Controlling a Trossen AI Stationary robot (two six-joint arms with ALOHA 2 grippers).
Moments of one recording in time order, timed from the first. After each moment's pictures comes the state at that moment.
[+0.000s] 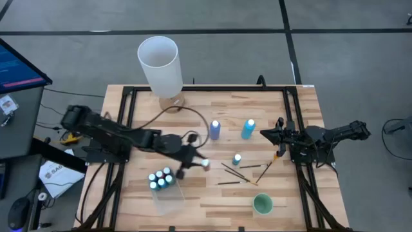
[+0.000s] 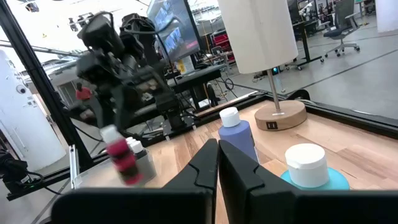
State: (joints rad) left arm -0.23 1.44 0.93 0.02 -0.01 0.14; right arm 0.26 0.01 0.02 0.08 0.47 0.30
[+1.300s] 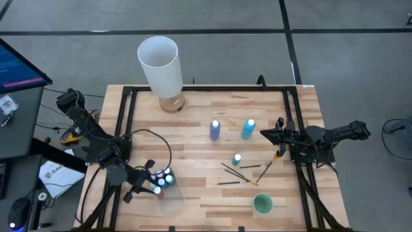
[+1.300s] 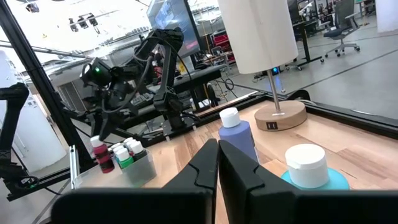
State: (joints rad) left arm -0.90 0.94 0.44 -0.06 -0.37 -0.24; right arm 0.26 0.01 0.02 0.08 0.47 0.30
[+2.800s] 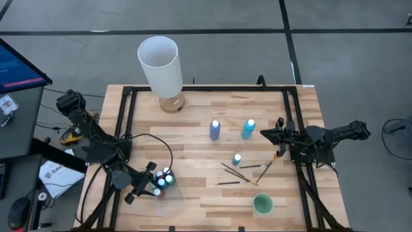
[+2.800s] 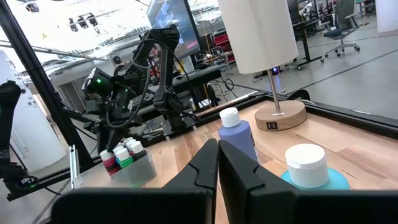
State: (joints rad) left arm -0.90 1.02 0.40 -0.03 -0.33 -0.24; right arm 0.26 0.01 0.02 0.08 0.47 0.30
